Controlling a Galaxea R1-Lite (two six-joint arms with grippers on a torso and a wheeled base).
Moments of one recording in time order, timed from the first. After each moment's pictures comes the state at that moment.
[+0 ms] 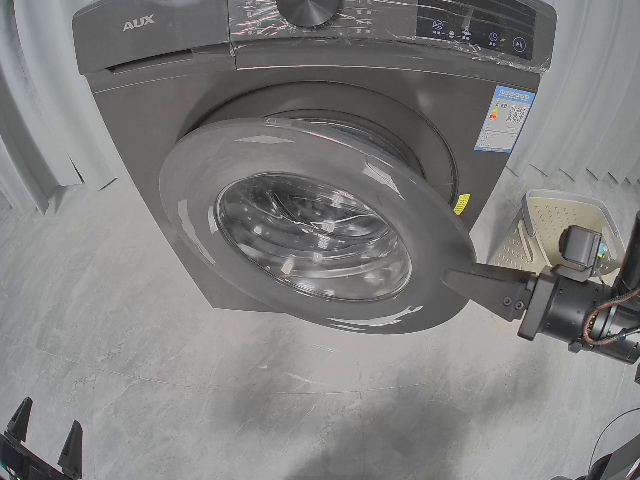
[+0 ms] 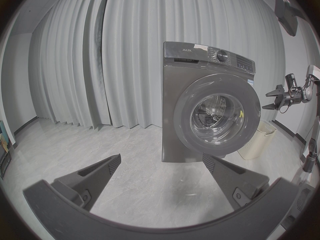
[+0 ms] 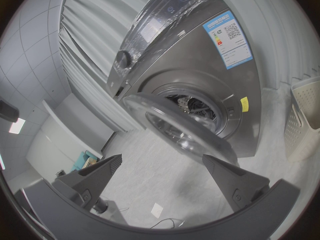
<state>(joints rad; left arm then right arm) 0.00 0.02 -0.02 0.00 0.02 -0.02 0.64 1.33 -0.51 -0.75 0.15 0.42</state>
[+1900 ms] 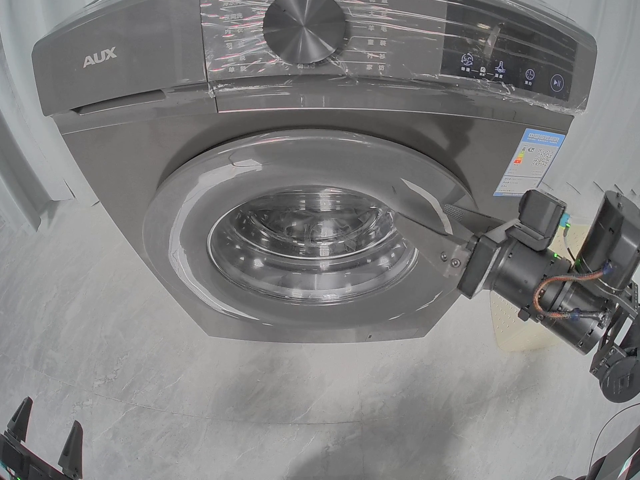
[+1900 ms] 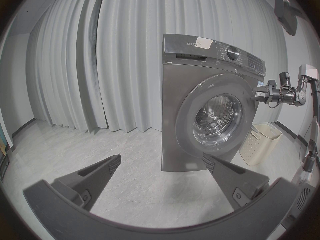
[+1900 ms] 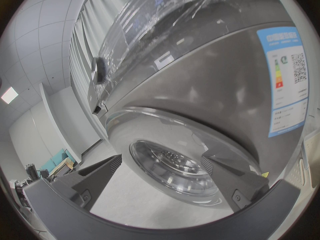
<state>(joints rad) 0.00 0.02 -0.02 0.00 0.02 -0.02 0.65 1.56 -0.59 -1.15 -0.04 0.20</state>
